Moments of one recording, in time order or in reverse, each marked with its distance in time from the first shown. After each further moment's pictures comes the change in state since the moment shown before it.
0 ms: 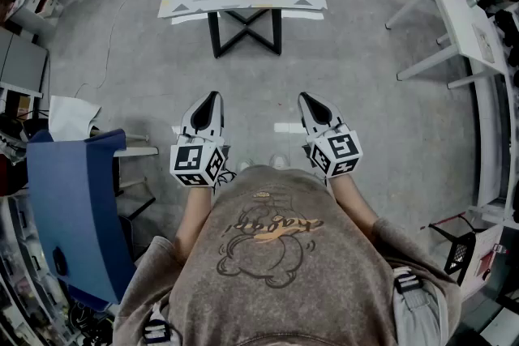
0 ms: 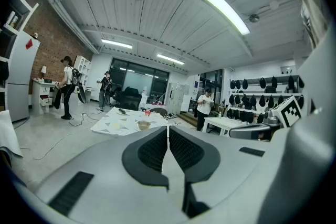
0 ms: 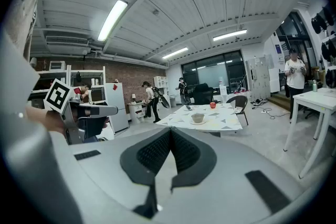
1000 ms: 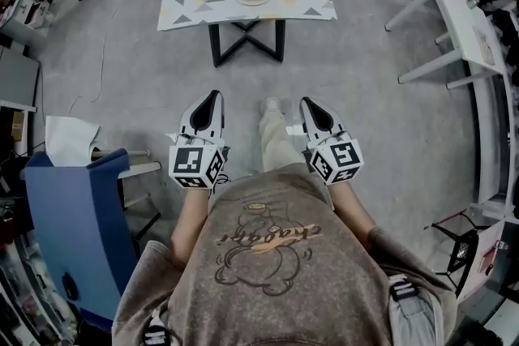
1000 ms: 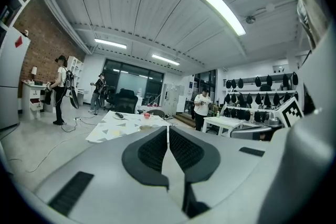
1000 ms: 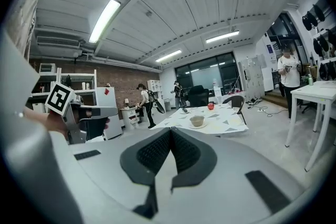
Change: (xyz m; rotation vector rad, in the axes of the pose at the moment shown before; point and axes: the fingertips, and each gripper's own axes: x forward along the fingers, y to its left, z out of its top) left arm 0.053 0.071 0.012 0.047 -0.018 -0.071; right arm 0.077 0.005 -0.001 0.052 -0.054 -0.063
